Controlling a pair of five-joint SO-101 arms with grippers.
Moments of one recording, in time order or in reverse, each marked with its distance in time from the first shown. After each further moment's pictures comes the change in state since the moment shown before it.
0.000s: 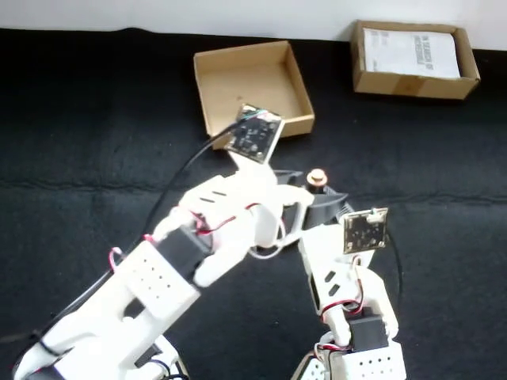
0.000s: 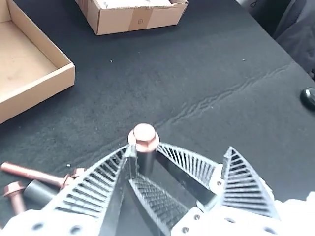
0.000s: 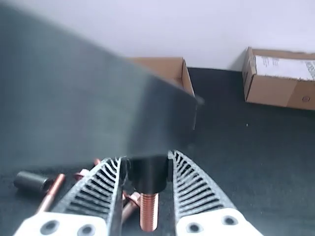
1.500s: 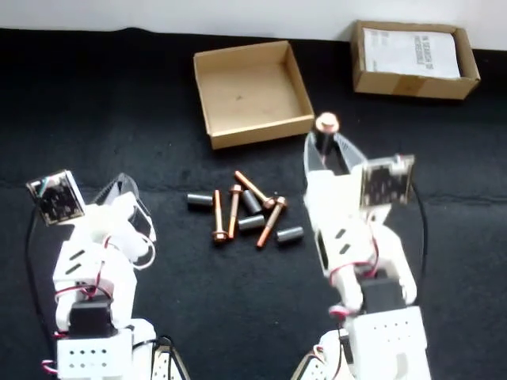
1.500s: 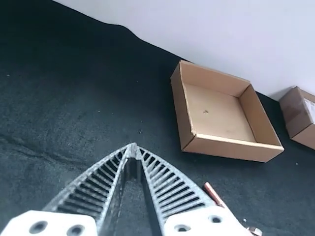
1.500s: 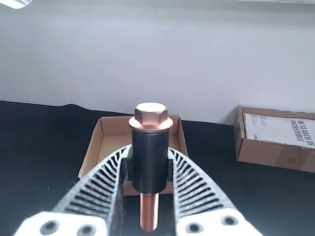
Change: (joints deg) left arm -47.1 -51.1 42.4 0.0 0.1; right arm 0.0 36.5 -33.5 -9.2 0.0
